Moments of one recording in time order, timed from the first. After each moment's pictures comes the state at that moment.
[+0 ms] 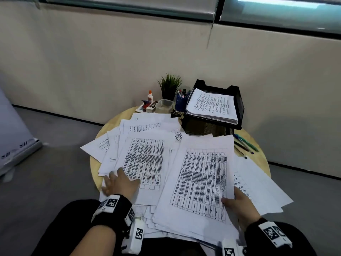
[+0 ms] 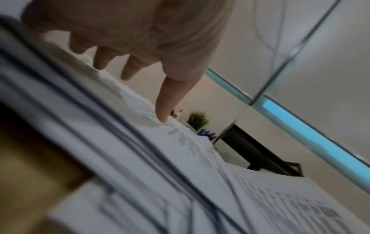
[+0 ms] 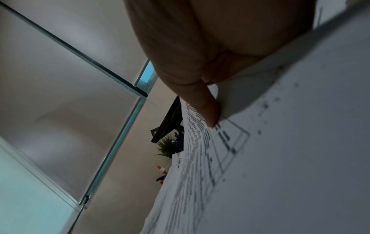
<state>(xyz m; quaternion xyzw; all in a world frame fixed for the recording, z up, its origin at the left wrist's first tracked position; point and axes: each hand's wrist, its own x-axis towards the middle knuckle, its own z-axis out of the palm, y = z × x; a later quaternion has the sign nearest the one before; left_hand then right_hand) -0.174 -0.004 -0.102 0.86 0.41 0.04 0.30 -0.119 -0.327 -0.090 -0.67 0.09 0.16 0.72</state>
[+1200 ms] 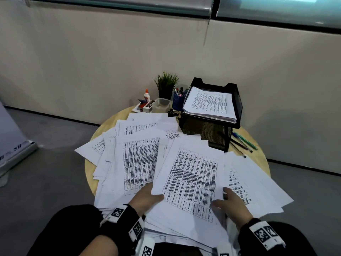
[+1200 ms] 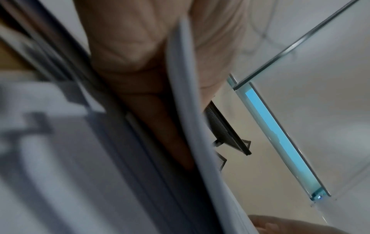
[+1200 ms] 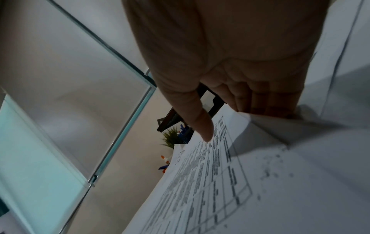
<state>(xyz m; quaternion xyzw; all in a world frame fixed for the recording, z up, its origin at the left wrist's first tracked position) -0.173 -0.056 -0.105 0.77 0.17 -0.11 0.61 -0.118 -0.313 -0.077 -0.85 0.08 0.17 0.49</state>
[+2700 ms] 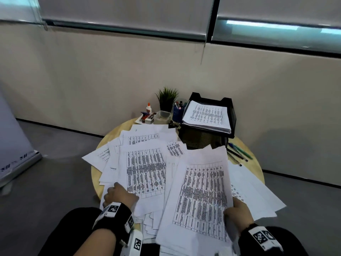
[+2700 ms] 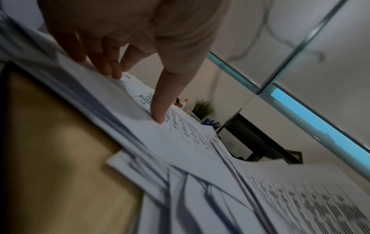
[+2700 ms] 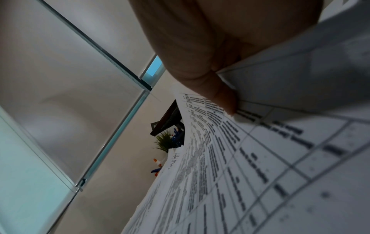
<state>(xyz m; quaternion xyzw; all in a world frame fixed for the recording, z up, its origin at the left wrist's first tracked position) -0.185 -0.005 -0.104 0.84 0.45 -0.02 0.29 -0.130 -0.333 -0.084 -0.81 0.13 0.11 0.56</state>
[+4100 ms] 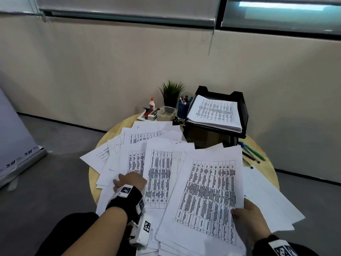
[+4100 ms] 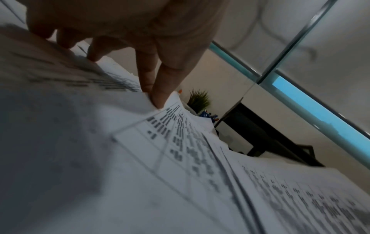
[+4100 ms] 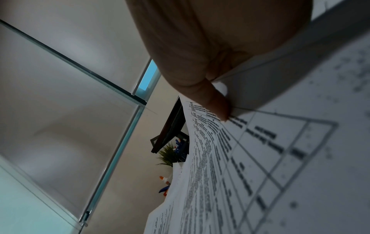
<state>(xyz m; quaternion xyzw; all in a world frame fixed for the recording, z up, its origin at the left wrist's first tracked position) -0.103 0.003 -0.105 0.86 0.43 -0.11 0.27 -0.097 -0.335 -0.097 -0.74 0.13 0.13 0.65</state>
